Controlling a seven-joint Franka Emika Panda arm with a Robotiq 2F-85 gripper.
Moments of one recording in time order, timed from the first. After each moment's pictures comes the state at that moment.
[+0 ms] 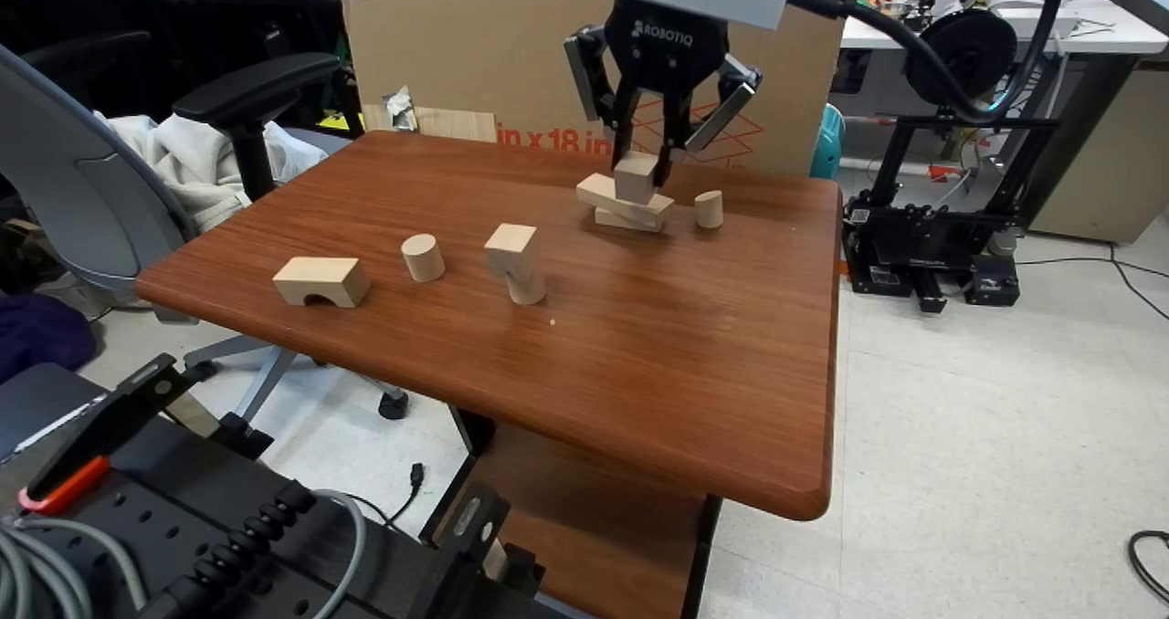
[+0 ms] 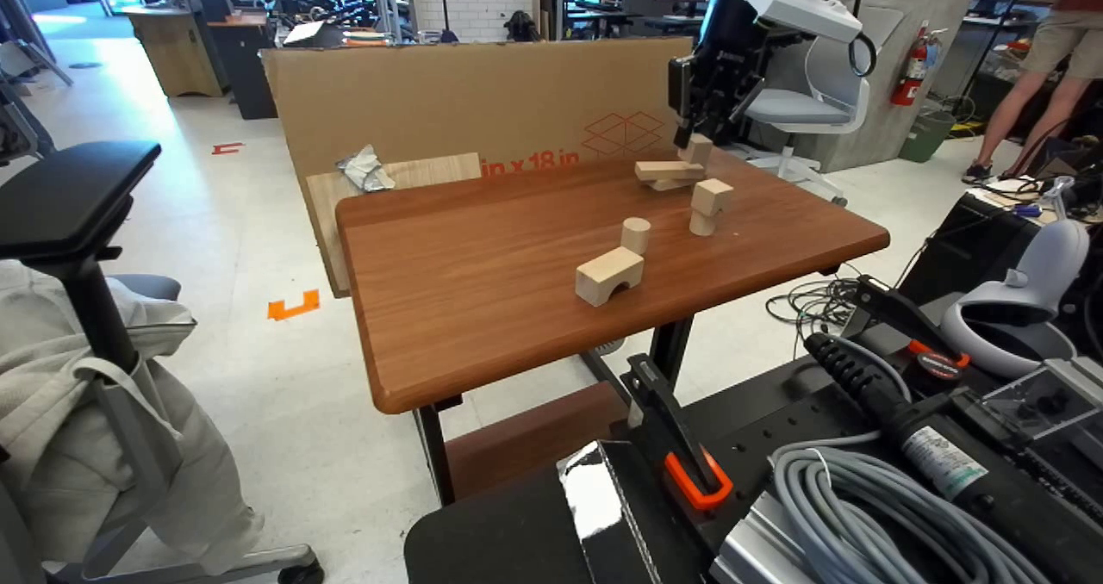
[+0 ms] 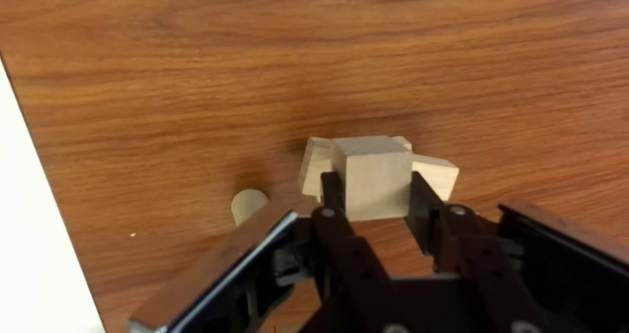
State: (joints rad) arm -0.28 0.59 0.07 -1.85 0.21 2.44 -0.37
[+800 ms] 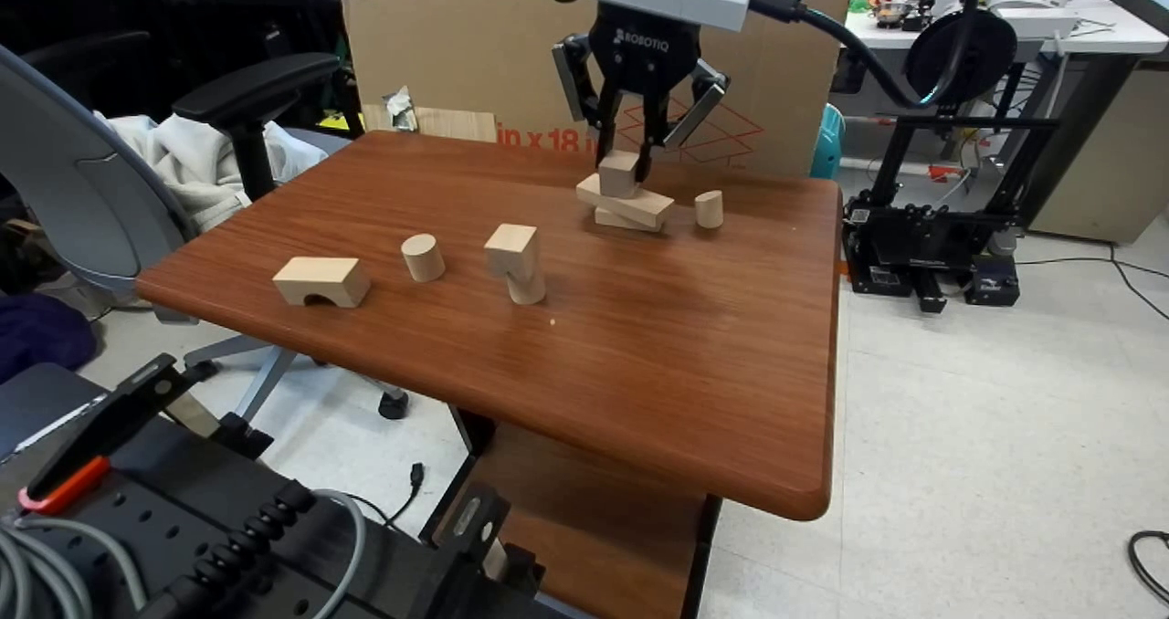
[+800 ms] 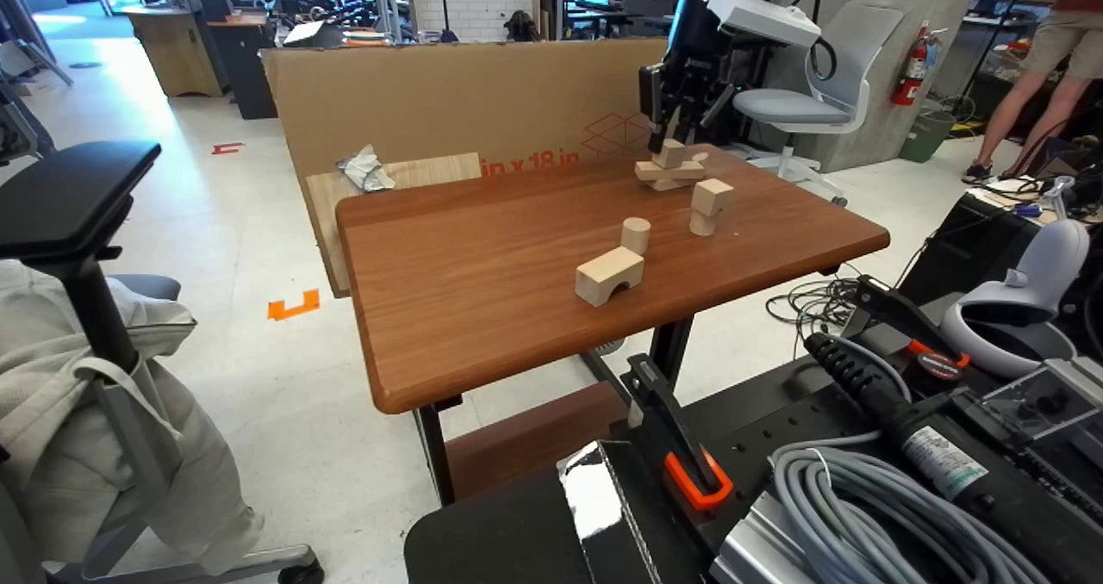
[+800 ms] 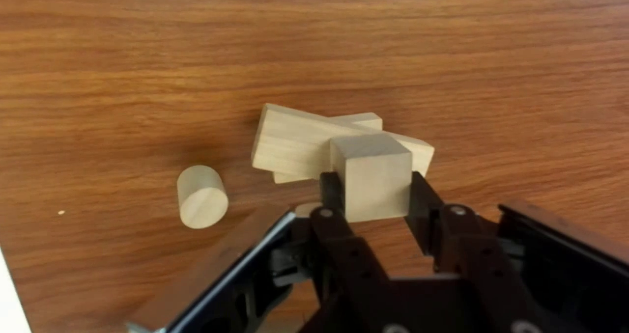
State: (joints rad) arm -0.22 0.68 0.06 -1.72 0.18 2.36 -0.34
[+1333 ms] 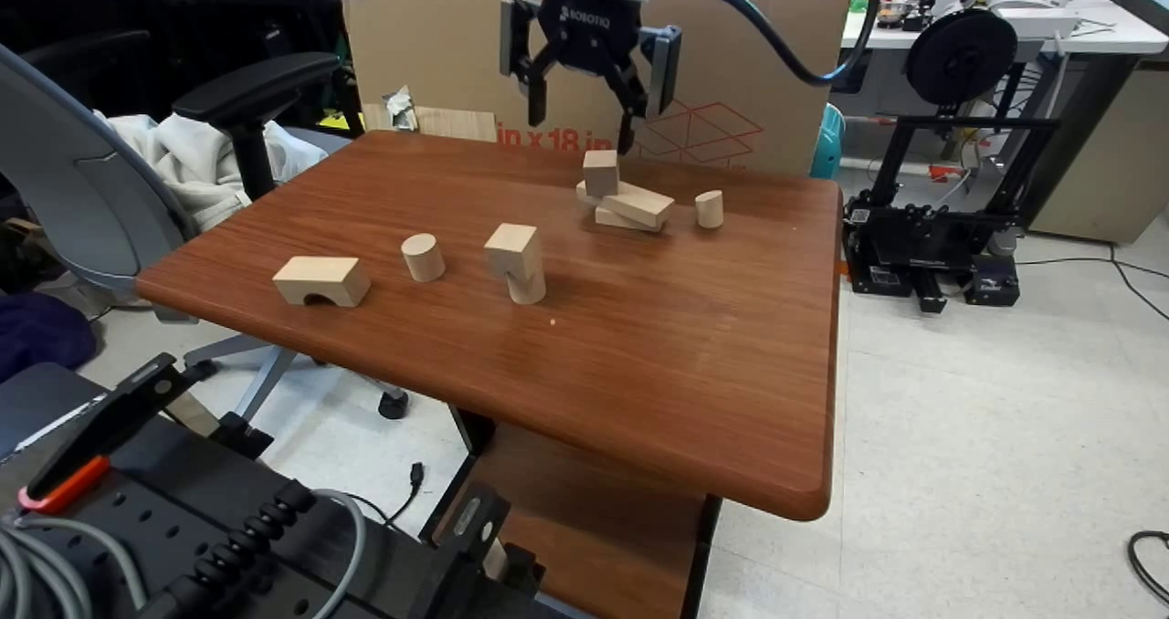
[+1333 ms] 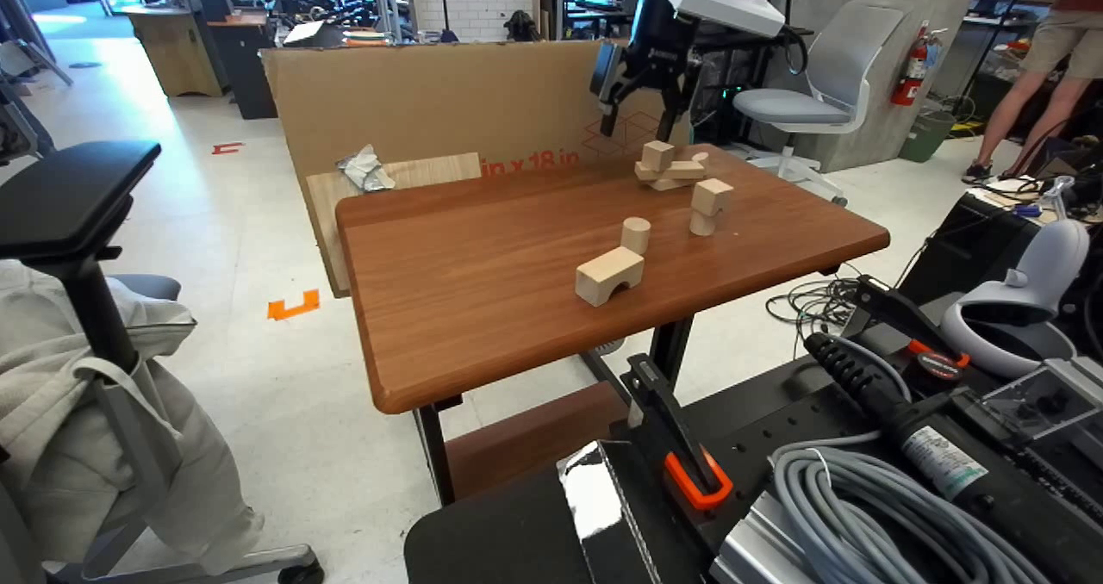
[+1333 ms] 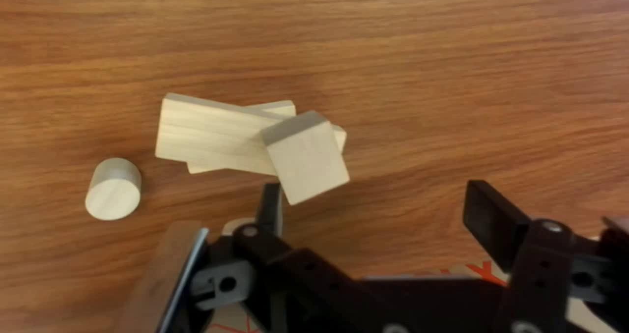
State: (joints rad) arm -0.16 0.66 0.07 -1.73 0.17 2.37 -0.22
